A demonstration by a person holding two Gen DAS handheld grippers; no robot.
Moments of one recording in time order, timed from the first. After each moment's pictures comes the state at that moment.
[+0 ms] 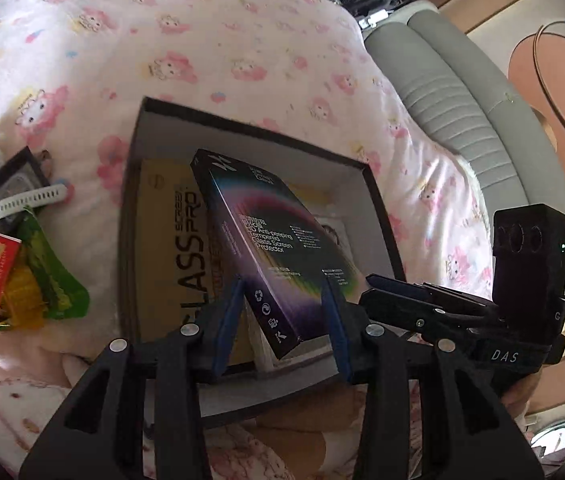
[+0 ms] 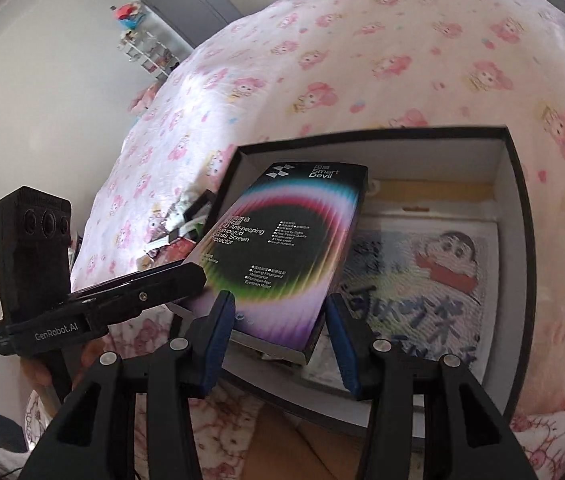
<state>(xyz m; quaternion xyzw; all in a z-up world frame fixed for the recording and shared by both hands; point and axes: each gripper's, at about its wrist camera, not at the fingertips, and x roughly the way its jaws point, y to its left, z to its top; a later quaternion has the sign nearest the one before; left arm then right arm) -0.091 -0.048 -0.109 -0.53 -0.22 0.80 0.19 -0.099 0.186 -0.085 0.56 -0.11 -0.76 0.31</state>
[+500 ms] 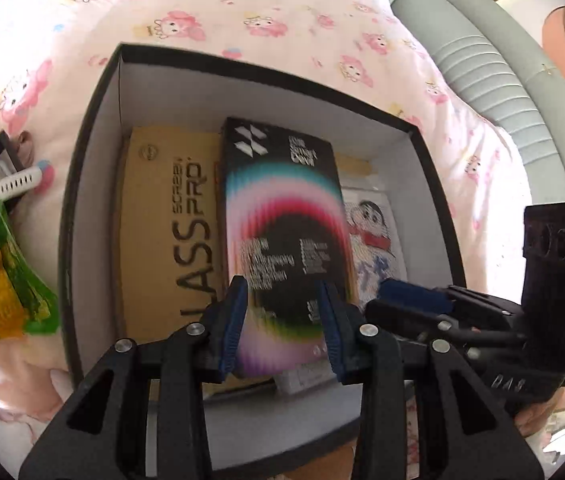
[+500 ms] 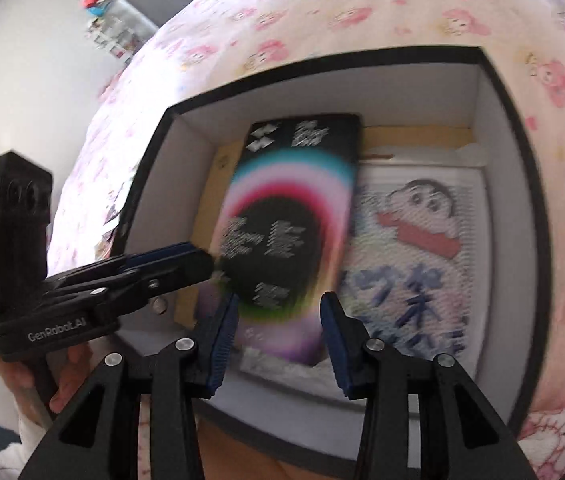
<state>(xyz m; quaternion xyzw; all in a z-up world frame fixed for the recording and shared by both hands) -0.123 -0.014 -0.150 -0.58 -0.18 0.79 0.14 -0.111 0.197 -0.141 0.60 -0.09 -0.75 0.26</state>
